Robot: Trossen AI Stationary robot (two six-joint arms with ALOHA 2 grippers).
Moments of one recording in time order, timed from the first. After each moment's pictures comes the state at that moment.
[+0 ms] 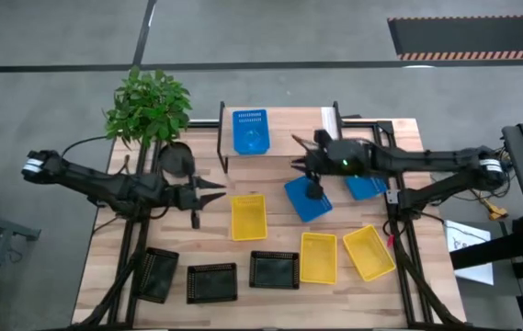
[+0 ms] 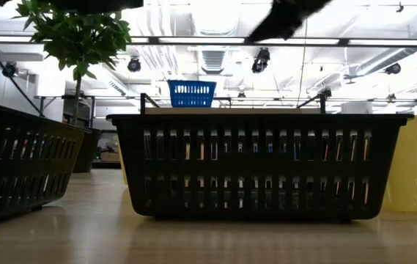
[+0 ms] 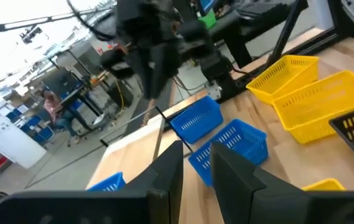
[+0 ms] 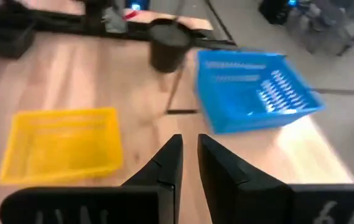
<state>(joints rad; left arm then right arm) -0.24 0.80 0.56 0.18 -0.39 0.53 -0.12 1.27 1.10 -0.33 0.16 -0.17</state>
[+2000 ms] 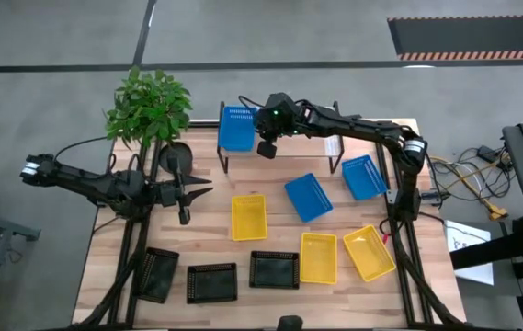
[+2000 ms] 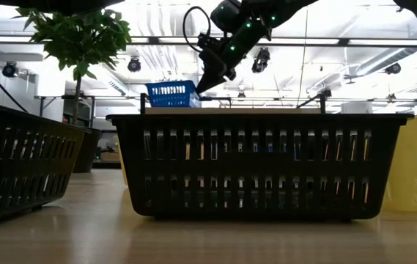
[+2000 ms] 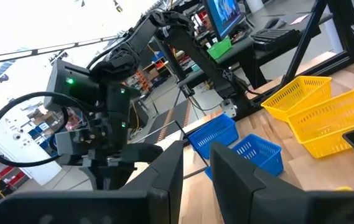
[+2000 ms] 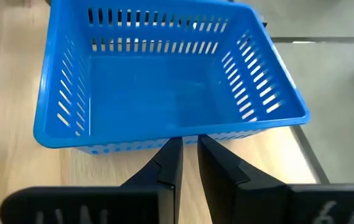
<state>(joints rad) -0.24 0.61 0.45 0.23 -0.40 0.58 -0.41 1.91 1.69 -0.45 0.01 -0.29</state>
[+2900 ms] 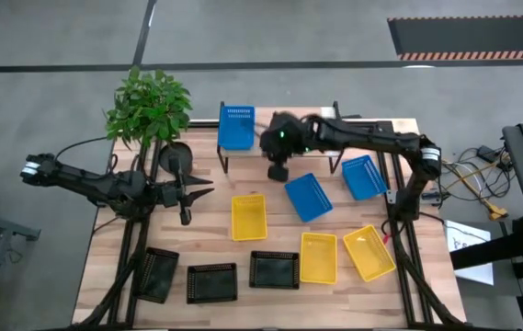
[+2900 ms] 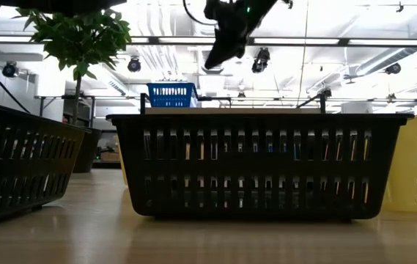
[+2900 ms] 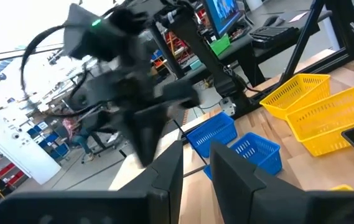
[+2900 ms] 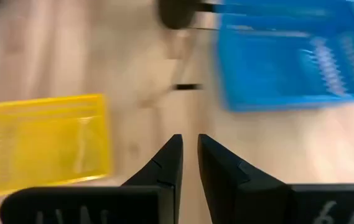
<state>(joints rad) -0.24 0.63 0.45 0.24 -0.40 0.58 -0.21 1.78 1.69 -0.71 0.00 -0.19</state>
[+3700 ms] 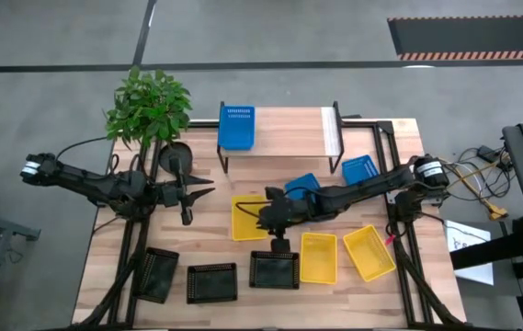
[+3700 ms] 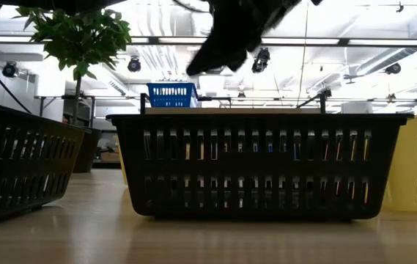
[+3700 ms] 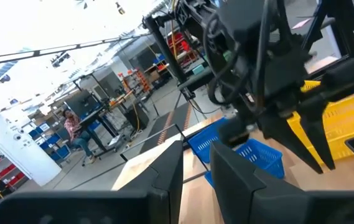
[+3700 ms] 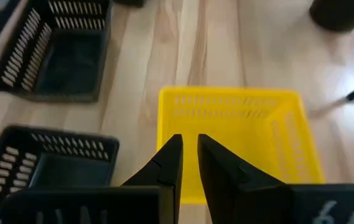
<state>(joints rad) -0.24 0.65 0.45 0.28 -0.40 0.58 0.19 1.78 1.28 -0.23 0.06 0.05</state>
